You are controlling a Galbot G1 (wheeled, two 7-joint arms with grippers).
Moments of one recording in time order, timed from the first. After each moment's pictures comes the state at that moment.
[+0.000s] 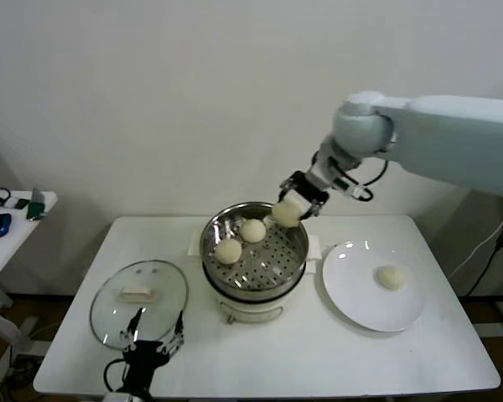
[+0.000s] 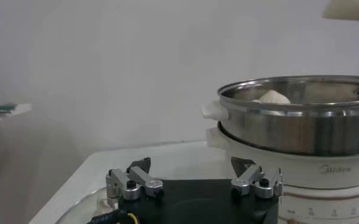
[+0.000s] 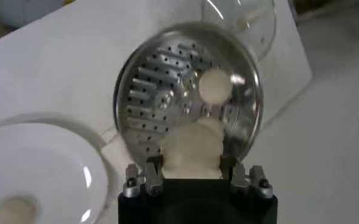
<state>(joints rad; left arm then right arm) 1.79 -1.56 -0.57 -2.12 0.06 0.03 0.03 0.98 1.01 -1.57 1.57 0.23 0.21 -0.92</state>
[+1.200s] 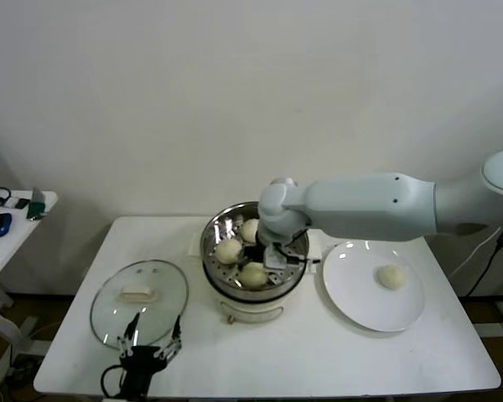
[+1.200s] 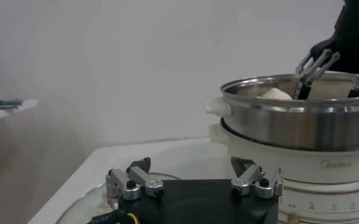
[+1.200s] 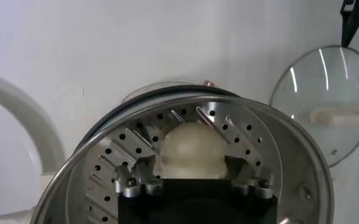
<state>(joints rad) 1.81 -1.57 -0.58 -2.13 0.06 0.01 0.03 0.68 1.20 -1.57 1.51 -0.15 0.32 -0.82</state>
